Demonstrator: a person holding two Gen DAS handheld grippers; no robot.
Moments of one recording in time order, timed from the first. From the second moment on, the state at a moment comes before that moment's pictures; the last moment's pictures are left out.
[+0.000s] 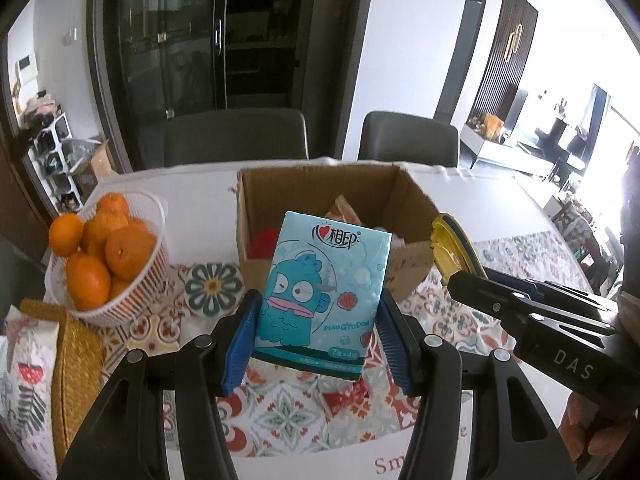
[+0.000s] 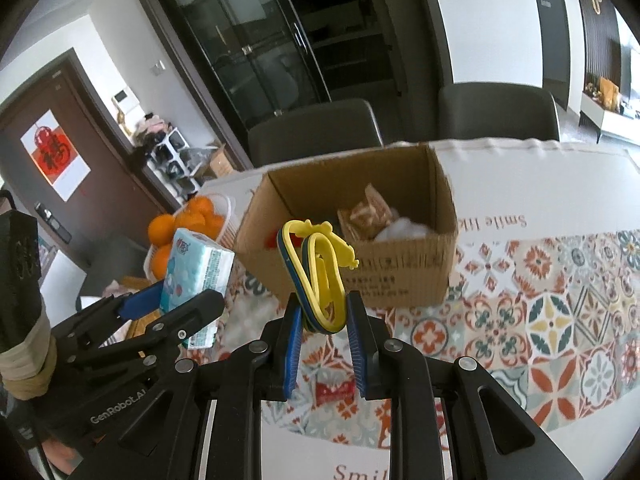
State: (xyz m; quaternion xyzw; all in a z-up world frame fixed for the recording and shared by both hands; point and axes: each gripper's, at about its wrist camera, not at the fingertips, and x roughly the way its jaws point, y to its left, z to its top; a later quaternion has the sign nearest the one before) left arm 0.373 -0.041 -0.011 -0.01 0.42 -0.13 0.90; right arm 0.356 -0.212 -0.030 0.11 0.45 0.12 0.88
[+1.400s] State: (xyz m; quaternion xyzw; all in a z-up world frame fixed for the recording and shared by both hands) left arm 0.493 -0.062 -0.016 0.00 0.44 -0.13 0.89; right arm 0.472 -0.220 -0.024 0.08 0.46 0.11 0.88
